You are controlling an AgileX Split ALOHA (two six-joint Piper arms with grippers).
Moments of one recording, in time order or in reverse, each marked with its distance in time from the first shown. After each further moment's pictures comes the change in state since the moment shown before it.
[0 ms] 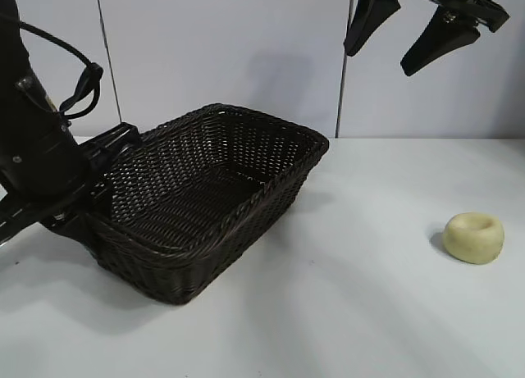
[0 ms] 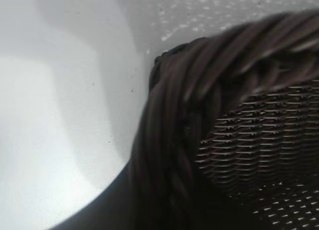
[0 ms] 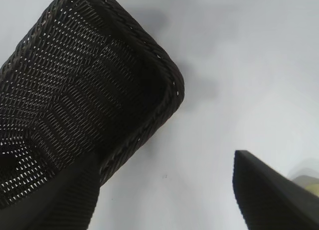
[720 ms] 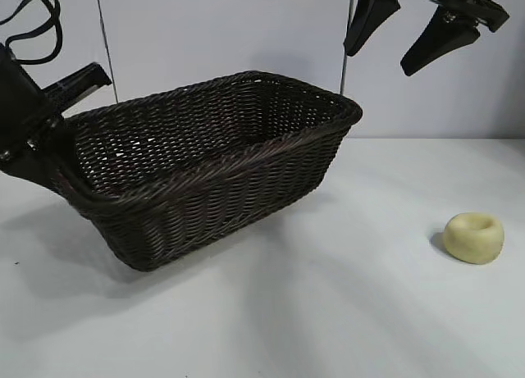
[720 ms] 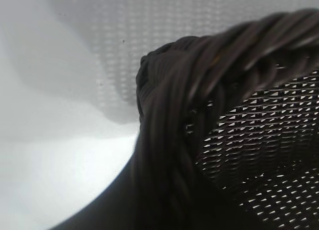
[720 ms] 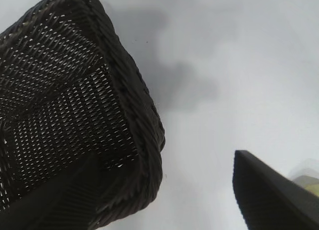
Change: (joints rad) left arm 0.224 -0.038 -0.124 -0.376 0.256 0.801; right arm 0.000 0.000 0.000 0.000 -0.001 0.000
